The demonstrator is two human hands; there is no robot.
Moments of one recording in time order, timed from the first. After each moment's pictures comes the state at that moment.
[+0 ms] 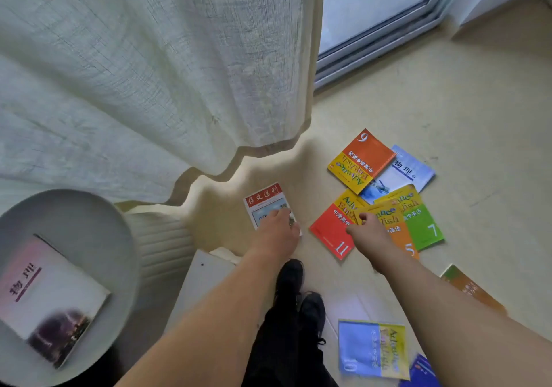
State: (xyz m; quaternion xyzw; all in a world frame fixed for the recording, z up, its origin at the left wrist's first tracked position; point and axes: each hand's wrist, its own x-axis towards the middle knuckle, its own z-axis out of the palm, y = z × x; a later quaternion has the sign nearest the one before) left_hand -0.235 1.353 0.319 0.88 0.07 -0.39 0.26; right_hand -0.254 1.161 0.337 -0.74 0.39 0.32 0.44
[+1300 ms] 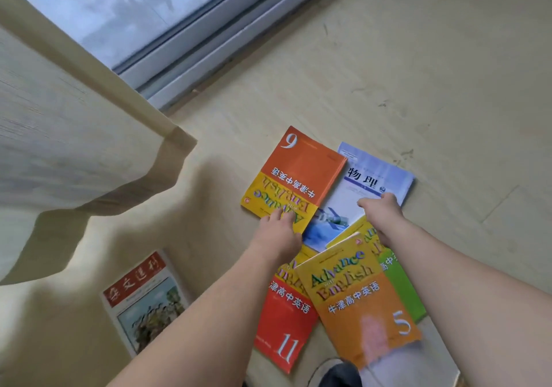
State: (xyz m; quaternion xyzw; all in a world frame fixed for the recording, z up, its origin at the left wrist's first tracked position) left_hand -0.067 1.066 -0.070 0.87 -0.15 -0.45 0.11; right_hand -0.099 0.856 -0.068 -0.65 0.58 0.20 0.45
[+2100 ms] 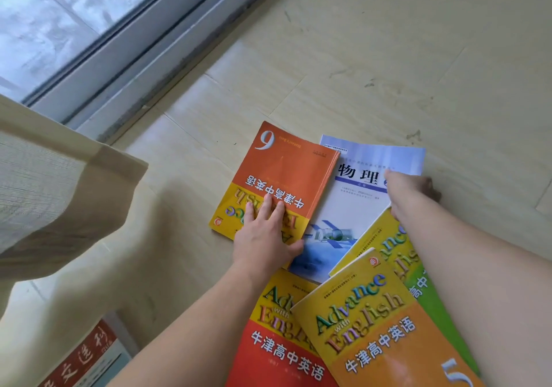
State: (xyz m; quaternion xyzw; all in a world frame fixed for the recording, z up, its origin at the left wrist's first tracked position) left_hand -0.045 1.042 -0.213 0.94 -0.22 -0.25 0.01; right_hand -0.077 0.774 -0.230 -0.56 0.74 0.00 0.38
